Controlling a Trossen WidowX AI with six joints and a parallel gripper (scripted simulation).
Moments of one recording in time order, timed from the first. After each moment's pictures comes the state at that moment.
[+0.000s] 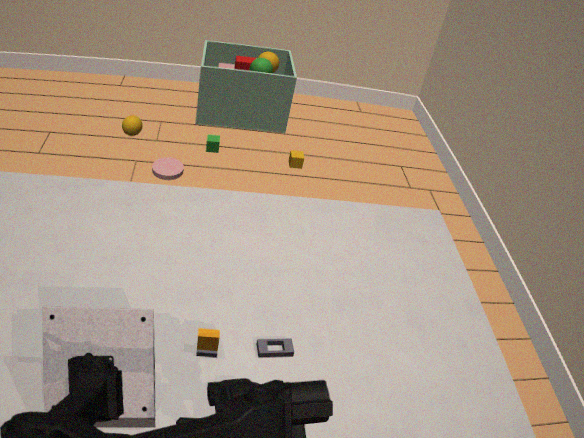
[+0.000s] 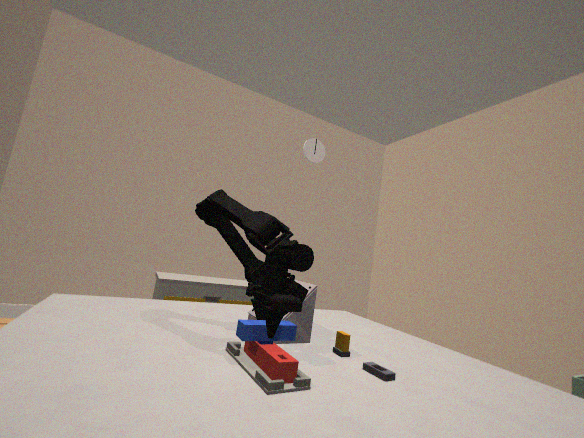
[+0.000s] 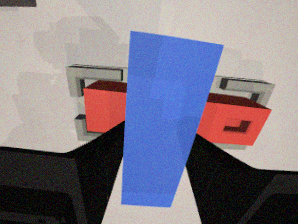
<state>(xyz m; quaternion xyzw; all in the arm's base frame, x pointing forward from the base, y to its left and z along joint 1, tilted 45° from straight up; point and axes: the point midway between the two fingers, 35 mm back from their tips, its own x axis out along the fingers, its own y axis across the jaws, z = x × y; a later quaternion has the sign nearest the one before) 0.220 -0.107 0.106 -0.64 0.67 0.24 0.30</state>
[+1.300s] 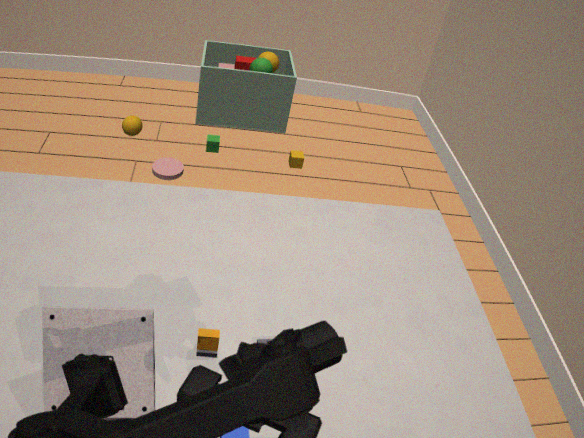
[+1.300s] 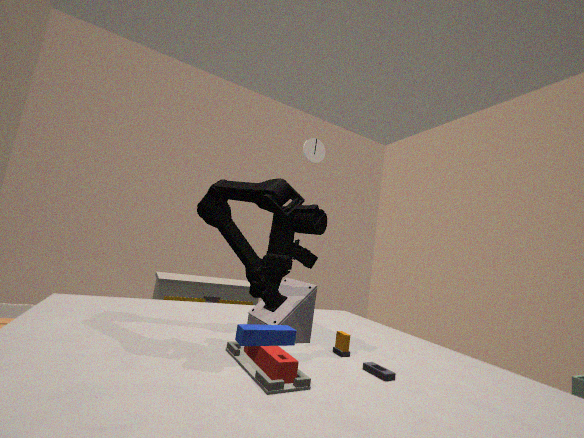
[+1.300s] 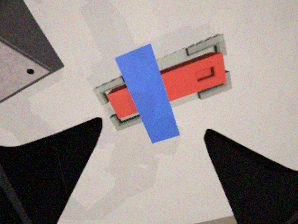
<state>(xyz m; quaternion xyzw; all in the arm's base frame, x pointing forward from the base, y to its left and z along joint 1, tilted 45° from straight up) 0.223 -0.048 0.164 -0.55 0.71 0.08 0.44</state>
